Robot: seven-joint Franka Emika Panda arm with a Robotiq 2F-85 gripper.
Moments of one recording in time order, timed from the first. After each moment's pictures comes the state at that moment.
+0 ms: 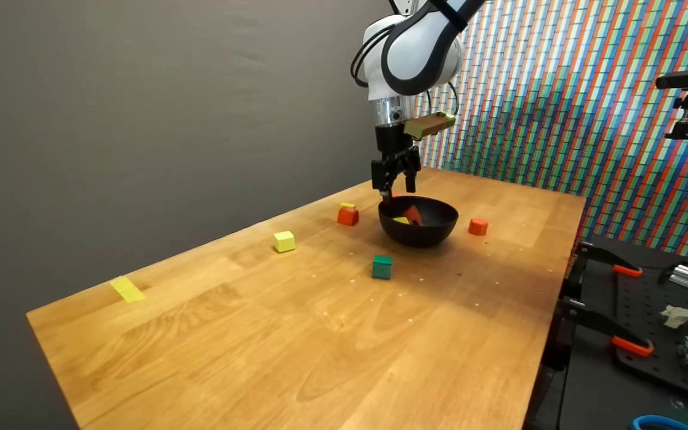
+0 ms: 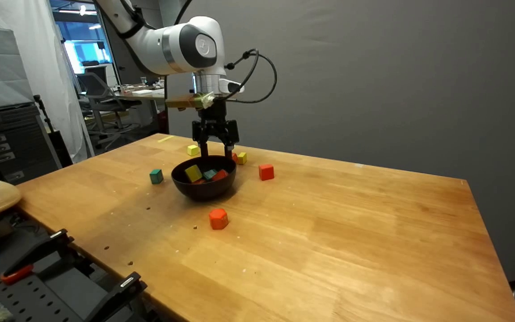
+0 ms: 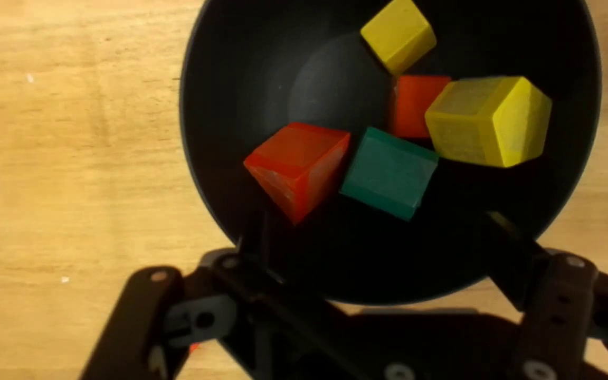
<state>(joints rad) 0.08 0.50 -0.01 -1.98 -0.11 2.31 0.18</state>
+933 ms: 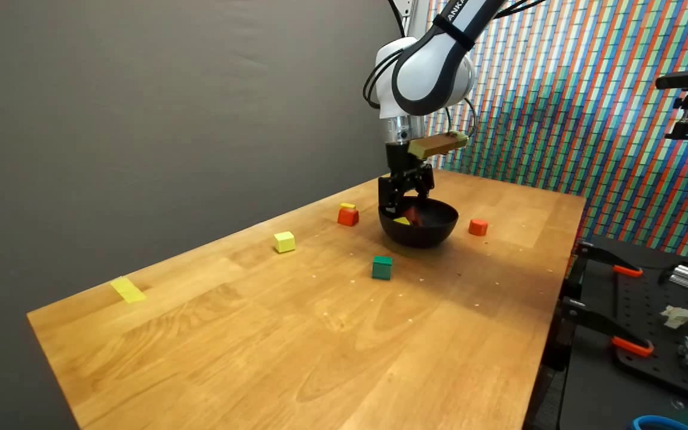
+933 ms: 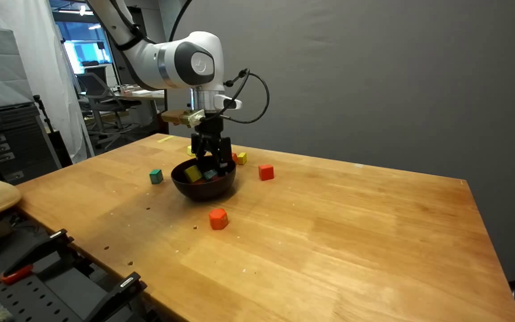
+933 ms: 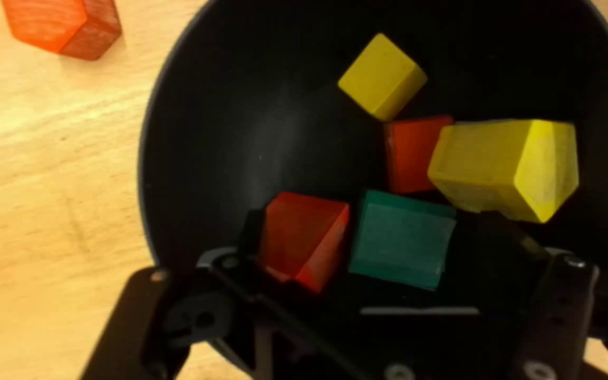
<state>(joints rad) 0.08 0.51 -0.02 -2.06 -0.05 2.40 0.30</state>
